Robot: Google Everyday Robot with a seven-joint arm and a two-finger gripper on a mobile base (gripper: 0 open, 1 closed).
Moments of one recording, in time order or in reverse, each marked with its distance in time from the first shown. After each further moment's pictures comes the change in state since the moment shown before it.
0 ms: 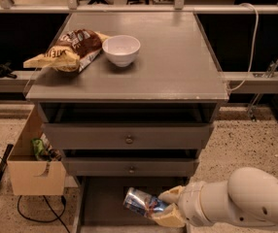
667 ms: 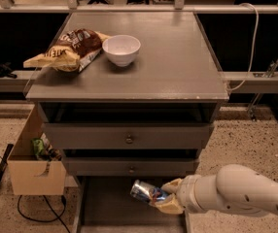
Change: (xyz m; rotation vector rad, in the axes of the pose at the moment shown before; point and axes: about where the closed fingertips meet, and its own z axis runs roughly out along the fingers) arm 0.034 -0.058 0.049 0.066 0.031 -0.027
